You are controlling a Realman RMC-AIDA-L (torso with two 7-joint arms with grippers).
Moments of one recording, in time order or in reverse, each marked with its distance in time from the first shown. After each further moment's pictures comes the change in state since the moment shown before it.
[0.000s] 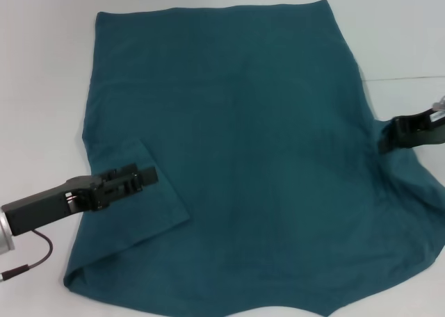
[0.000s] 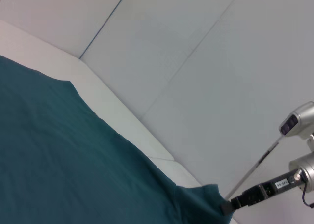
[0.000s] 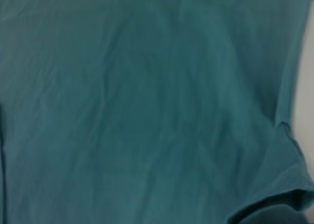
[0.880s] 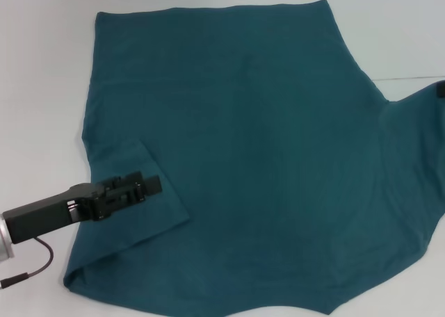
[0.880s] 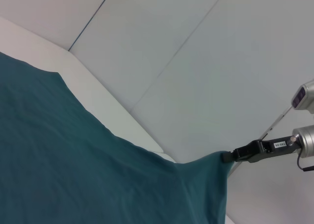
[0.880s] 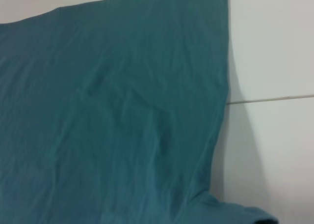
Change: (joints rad) left arm 0.005 0.000 0.000 0.003 0.017 0.040 0.000; right arm -0.058 -0.048 0.101 -0.199 -0.007 -0.005 -0.001
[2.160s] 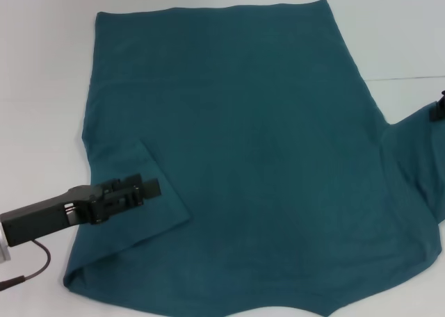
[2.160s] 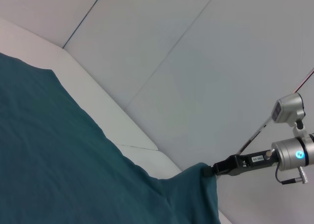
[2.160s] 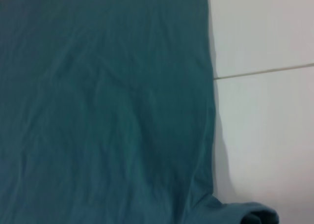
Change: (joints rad) left arm 0.003 0.007 0.000 0.000 0.002 0.025 0.000; right arm -0.018 0.038 -0.001 0.103 -0.038 0.145 -0.025
